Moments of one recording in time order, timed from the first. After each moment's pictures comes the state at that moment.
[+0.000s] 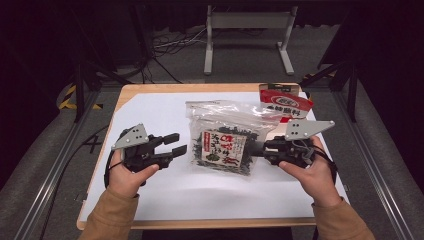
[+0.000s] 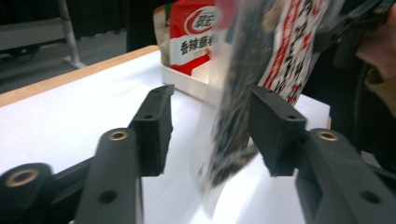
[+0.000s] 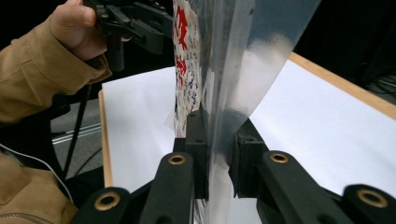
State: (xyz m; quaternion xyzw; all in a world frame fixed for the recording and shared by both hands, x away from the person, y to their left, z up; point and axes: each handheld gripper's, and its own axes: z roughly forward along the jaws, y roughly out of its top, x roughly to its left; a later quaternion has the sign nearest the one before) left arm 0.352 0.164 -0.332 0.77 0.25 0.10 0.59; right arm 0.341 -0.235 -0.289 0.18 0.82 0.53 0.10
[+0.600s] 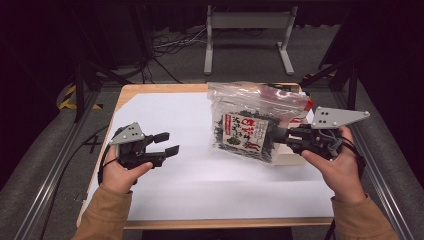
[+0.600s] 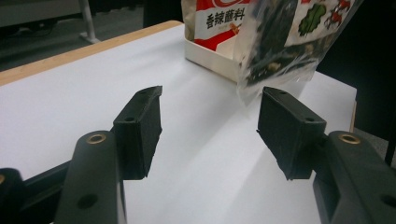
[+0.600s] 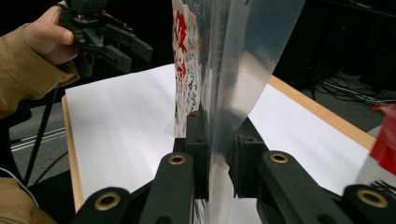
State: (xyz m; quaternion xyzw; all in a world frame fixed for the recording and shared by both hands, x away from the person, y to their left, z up) left arm 0.362 0.181 -0.340 0.78 0.28 0.10 0.55; right arm 0.336 -0.272 -0.253 0.21 0.81 0.52 0.17
